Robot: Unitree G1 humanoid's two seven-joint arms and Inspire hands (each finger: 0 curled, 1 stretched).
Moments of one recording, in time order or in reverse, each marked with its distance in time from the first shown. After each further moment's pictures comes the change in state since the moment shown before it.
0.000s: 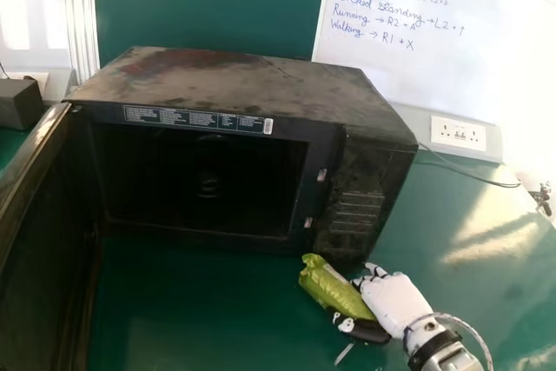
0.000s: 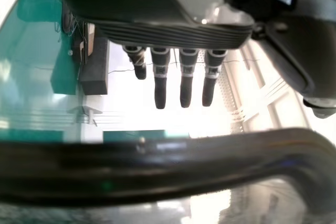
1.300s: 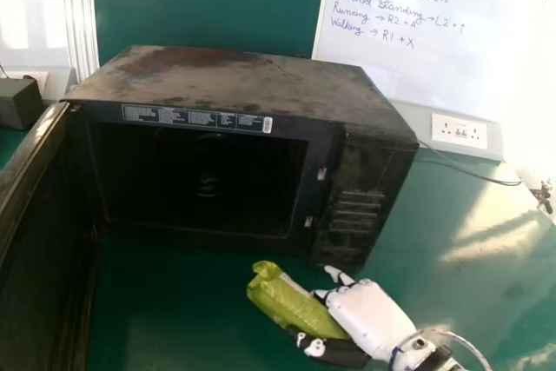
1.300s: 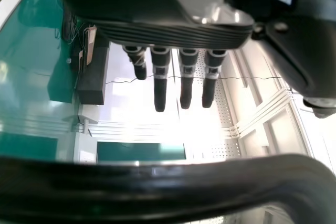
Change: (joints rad) left arm 0.004 0.001 -0.025 0.019 -0.037 -0.026 0.043; right arm 0.151 0.023 -0.086 -0.315 0.183 -0.093 0.107
